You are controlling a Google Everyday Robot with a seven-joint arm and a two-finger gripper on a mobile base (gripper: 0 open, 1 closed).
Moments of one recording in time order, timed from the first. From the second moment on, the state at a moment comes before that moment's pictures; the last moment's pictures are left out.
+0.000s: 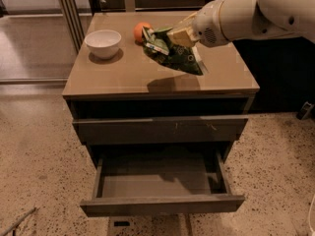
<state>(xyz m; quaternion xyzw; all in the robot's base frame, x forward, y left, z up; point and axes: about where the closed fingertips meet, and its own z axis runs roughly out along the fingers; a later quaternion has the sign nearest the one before) 0.645 -0.056 0.975 -0.46 0.72 0.14 0.50</state>
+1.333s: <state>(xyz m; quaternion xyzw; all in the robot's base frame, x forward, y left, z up) 0.704 -0.072 0.886 -0.47 0.72 0.17 0.48</state>
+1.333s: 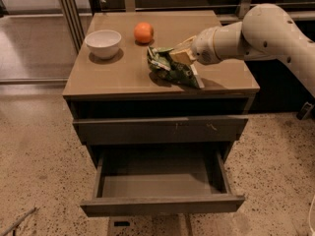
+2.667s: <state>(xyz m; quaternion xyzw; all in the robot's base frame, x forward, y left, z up) 0.707 -0.072 0.872 -0.47 0.72 0.17 0.48</state>
